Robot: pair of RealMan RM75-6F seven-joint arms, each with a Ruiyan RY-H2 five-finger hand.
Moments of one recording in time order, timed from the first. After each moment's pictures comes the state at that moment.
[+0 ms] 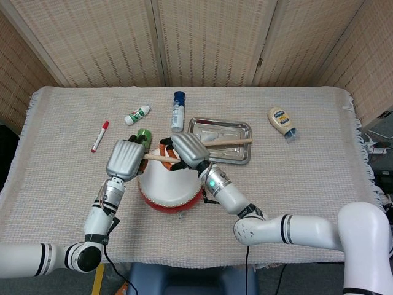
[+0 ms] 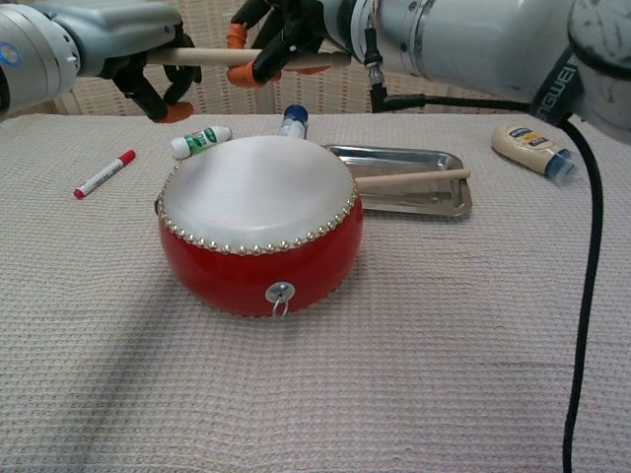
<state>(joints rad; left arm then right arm) -0.96 -1.37 -0.25 -1.86 0.69 1.29 0.84 1.17 -1.54 0.37 -1.56 -0.78 0.88 -0.09</state>
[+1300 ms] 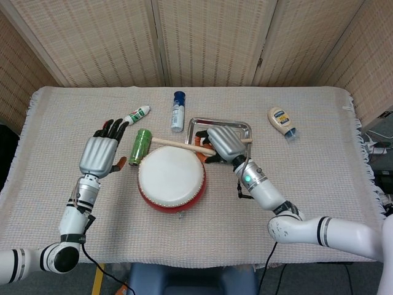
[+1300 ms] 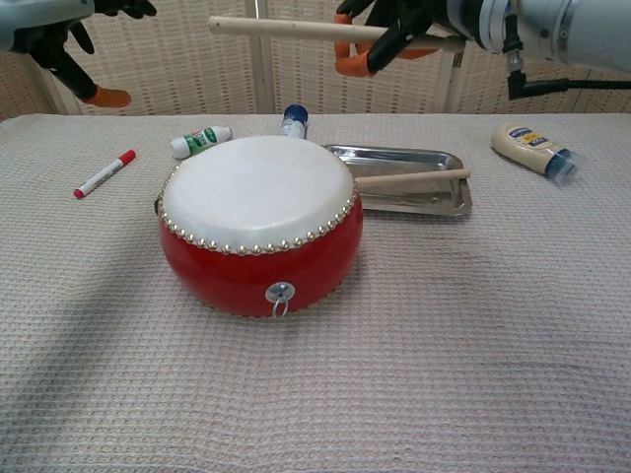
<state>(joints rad) -0.84 -1.23 -0.23 -1.87 0.77 1.27 0.66 0.99 -1.35 0.32 -1.62 -0.94 0.86 -0.02</state>
